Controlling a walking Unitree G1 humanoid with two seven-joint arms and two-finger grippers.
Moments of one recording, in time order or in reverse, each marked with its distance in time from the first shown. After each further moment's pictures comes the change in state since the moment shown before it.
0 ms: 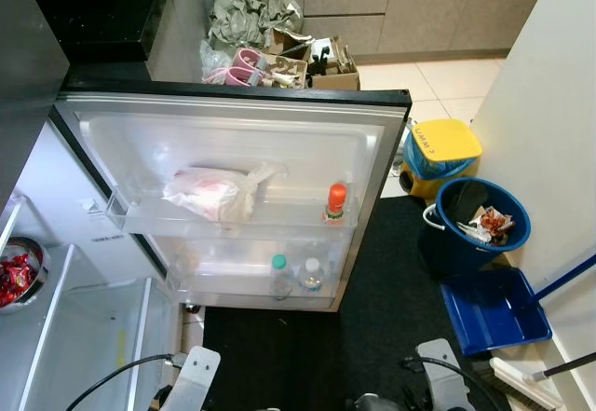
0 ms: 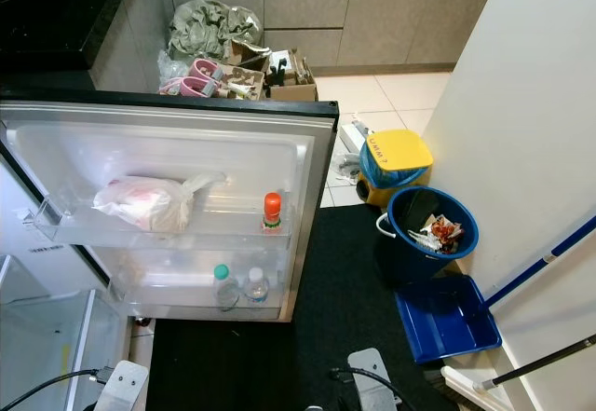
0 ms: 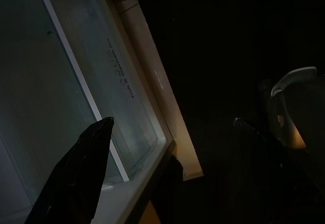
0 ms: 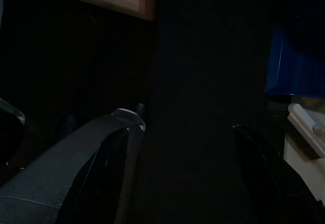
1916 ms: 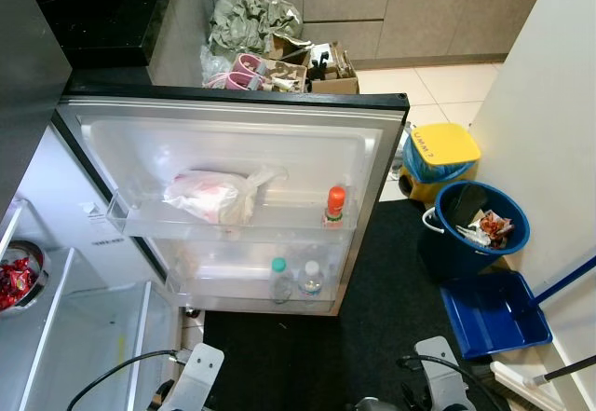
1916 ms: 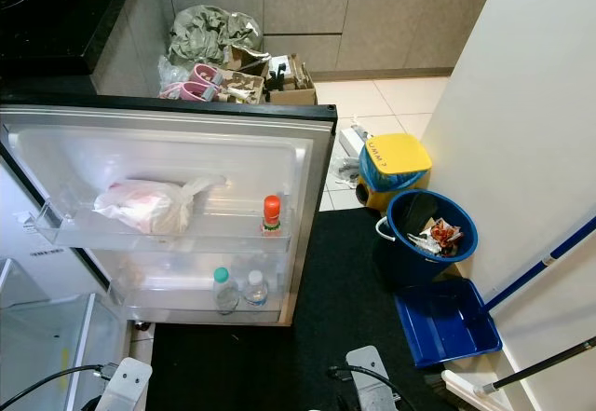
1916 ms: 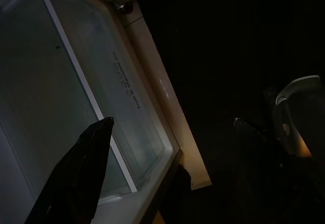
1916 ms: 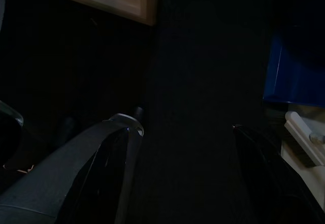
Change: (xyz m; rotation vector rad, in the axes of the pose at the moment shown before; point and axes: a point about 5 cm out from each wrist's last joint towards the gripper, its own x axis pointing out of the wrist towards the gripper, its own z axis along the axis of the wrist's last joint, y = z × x) left arm 0.000 0.000 0.003 0.031 -0.022 0.004; right arm 0.002 0.000 0.003 -0.028 0.001 0.005
